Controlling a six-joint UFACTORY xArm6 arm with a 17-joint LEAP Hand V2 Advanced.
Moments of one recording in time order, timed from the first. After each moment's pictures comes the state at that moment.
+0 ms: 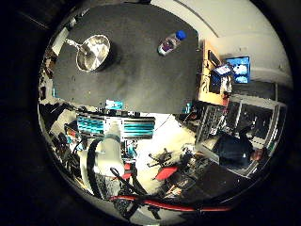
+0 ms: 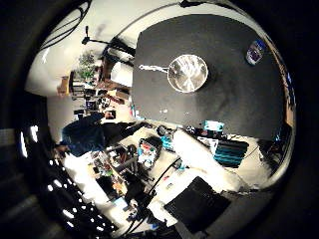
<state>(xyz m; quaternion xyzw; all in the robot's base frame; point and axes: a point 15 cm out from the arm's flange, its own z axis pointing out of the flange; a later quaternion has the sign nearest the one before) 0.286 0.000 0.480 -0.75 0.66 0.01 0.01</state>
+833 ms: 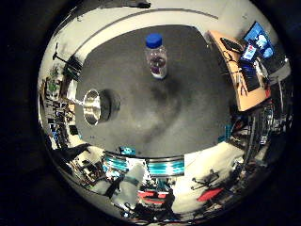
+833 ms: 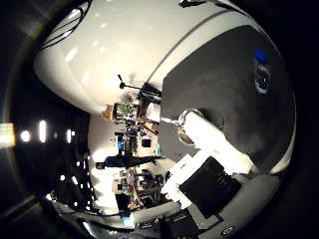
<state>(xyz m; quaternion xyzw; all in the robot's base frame) 0.407 -0.199 0.430 -0.63 0.70 0.04 0.34</state>
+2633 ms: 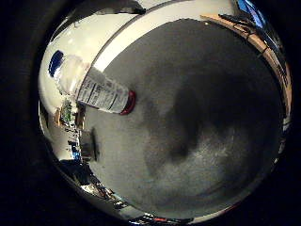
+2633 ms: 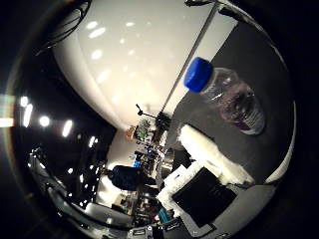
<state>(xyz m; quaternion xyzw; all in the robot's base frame) 0.464 -0.328 0.243 -0.55 0.68 0.05 0.48</state>
